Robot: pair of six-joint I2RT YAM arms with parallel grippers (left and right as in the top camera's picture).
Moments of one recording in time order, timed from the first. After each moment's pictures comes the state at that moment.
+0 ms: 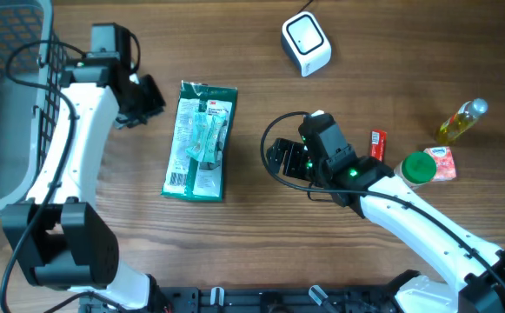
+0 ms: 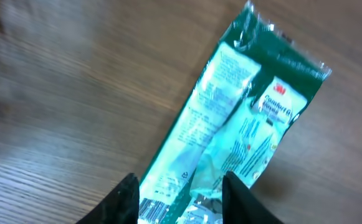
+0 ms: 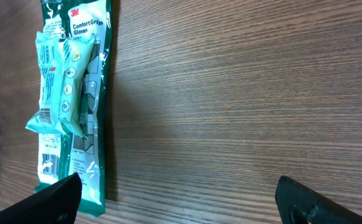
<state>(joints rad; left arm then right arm) 0.00 1.74 1.49 -1.05 0.06 -0.45 0.58 1.41 0.82 -0.35 -0.09 0.77</state>
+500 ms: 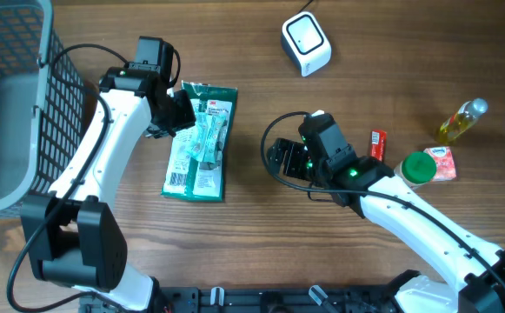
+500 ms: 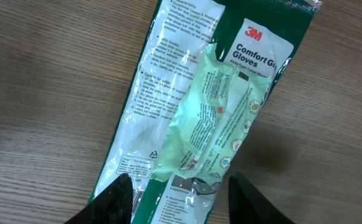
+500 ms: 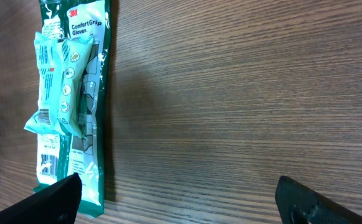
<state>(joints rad) -0.15 1.74 1.40 -1.00 0.06 -0.45 0.58 1.41 0.82 -0.35 -0.08 0.77</state>
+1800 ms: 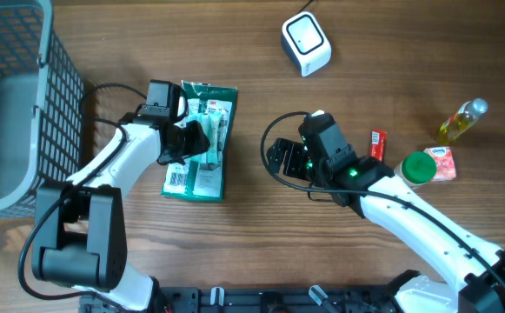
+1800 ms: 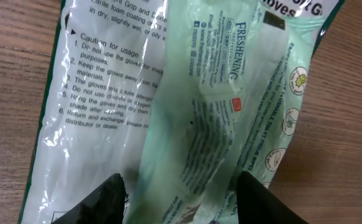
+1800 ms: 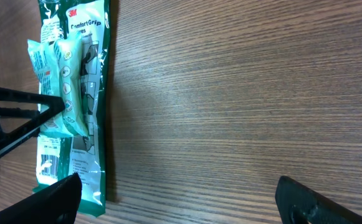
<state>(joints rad) -0.15 1.74 1.01 -0.55 0.21 -0.42 0.58 1.41 0.82 -0.35 -0.08 0.77</state>
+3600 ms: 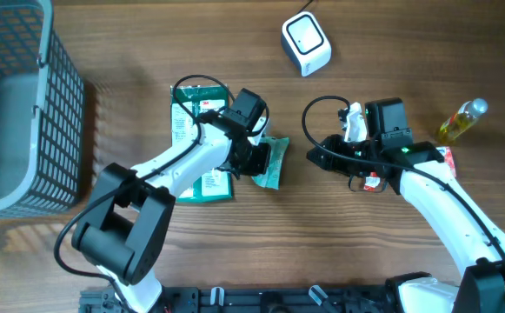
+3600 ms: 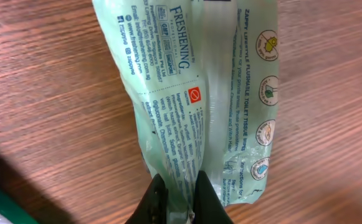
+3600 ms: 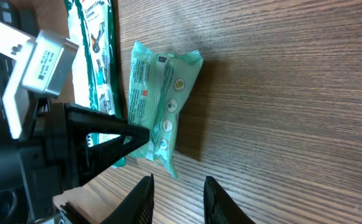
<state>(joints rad) -0.55 1.85 1.17 -0.70 0.28 -0.34 0.20 1.42 0.81 -0.48 -0.58 0.46</state>
